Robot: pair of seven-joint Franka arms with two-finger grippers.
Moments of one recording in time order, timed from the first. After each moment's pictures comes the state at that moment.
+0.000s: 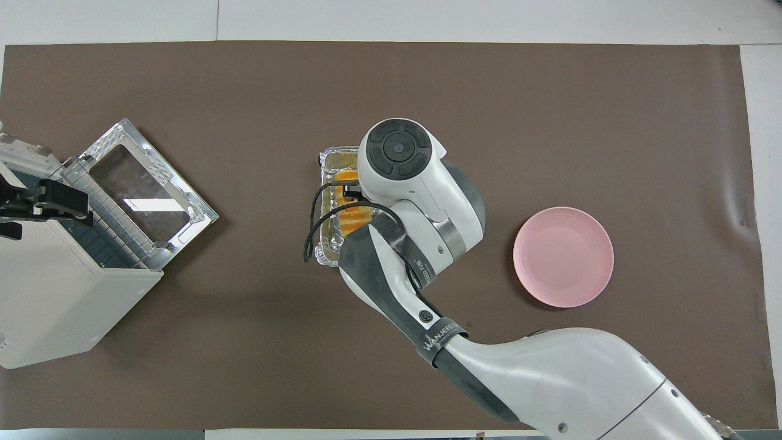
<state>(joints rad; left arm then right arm) -0.10 -0.05 0.06 -1.67 0.01 1.47 -0.14 0.50 0.51 0.08 -1.48 -0.01 2.04 0.62</state>
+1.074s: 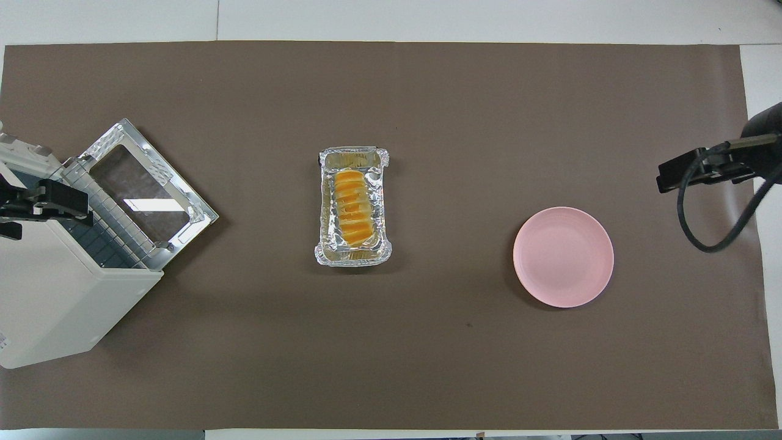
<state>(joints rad) -0.10 -0.05 0.06 -1.67 0.01 1.47 -0.14 -0.04 0.03 0.08 -1.49 -0.01 1.46 -0.06</state>
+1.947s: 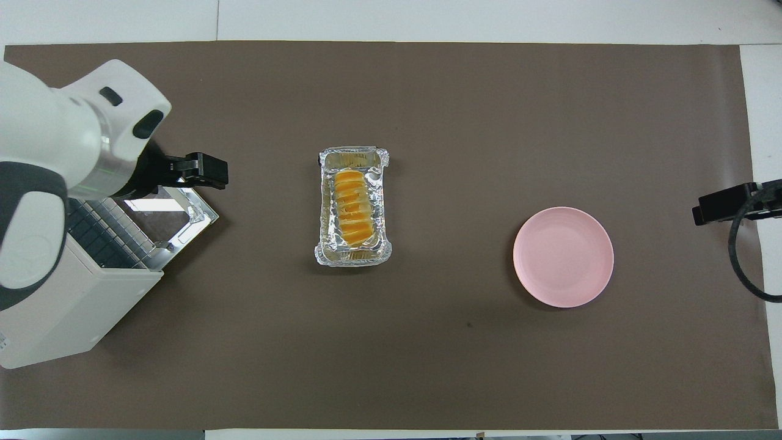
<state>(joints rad) -0.35 0.03 0.00 -1.66 -0.05 1.75 -0.32 -0.08 -0.07 0.08 -1.55 0.00 1.41 -0.07</state>
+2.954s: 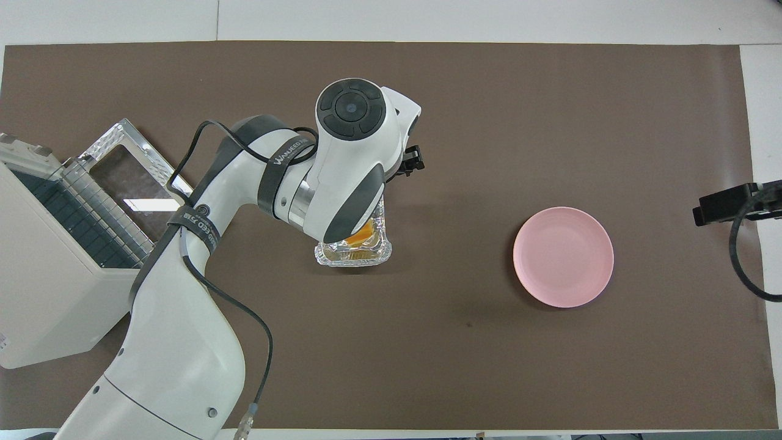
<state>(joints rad) -0.65 0.55 0.01 -1.39 -0.06 2.00 -0.78 -0.09 -0.07 0.08 -1.55 0.00 1.41 -0.06</state>
